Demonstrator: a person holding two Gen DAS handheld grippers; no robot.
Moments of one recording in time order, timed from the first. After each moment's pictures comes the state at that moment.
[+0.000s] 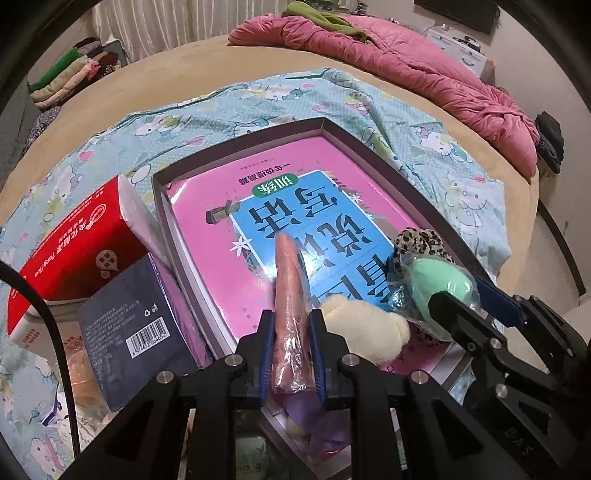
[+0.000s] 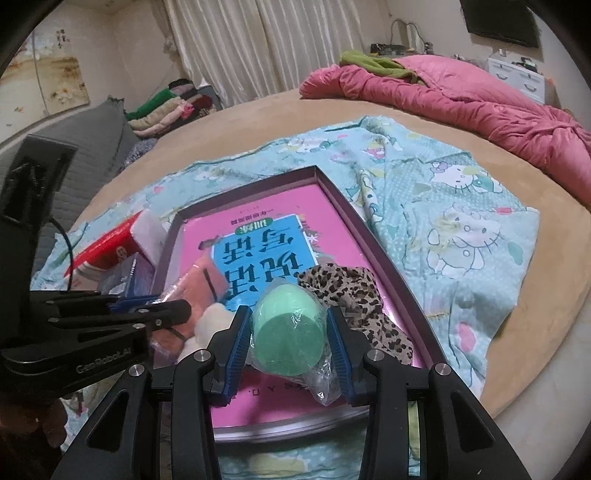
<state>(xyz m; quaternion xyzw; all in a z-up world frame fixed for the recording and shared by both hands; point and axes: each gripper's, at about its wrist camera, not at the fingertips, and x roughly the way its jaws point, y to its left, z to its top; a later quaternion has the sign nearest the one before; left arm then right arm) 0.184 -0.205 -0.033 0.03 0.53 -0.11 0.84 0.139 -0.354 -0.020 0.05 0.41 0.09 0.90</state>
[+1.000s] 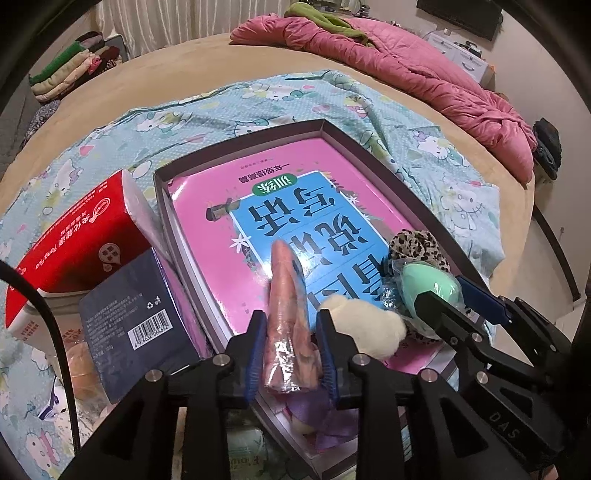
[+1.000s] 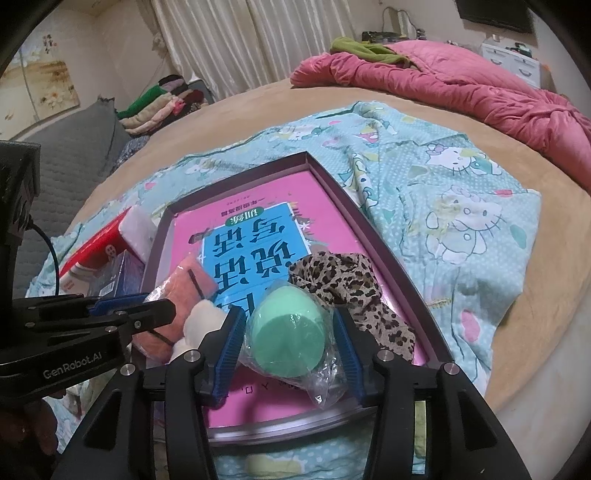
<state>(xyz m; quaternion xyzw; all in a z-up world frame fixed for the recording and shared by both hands) 0.181 -0.201 -0.028 0.01 0.53 -0.12 0.84 0.146 -0.358 -0.025 0.07 0.42 0.09 0.90</state>
